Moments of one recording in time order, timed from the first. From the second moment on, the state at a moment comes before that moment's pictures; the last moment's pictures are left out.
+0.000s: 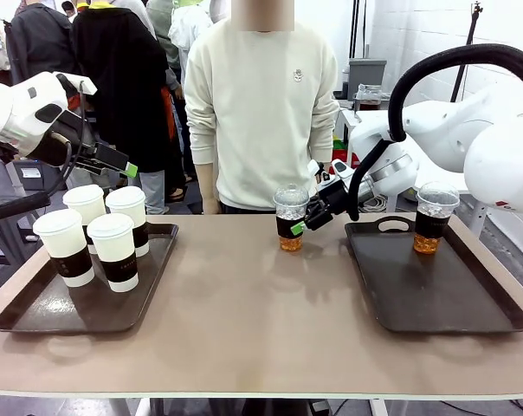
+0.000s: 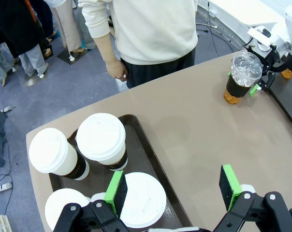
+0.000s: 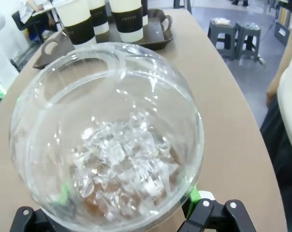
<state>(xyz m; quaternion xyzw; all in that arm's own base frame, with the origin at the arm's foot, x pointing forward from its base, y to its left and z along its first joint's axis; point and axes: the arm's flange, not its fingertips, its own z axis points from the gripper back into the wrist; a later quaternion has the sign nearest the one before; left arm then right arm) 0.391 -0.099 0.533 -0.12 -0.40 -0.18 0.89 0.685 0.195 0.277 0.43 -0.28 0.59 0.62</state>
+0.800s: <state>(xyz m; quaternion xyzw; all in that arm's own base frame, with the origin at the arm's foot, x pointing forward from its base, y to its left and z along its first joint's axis) 0.391 -0.099 0.533 -0.12 -0.40 -0.18 0.89 0.690 0.204 0.256 0.46 -0.29 0.62 0.57</state>
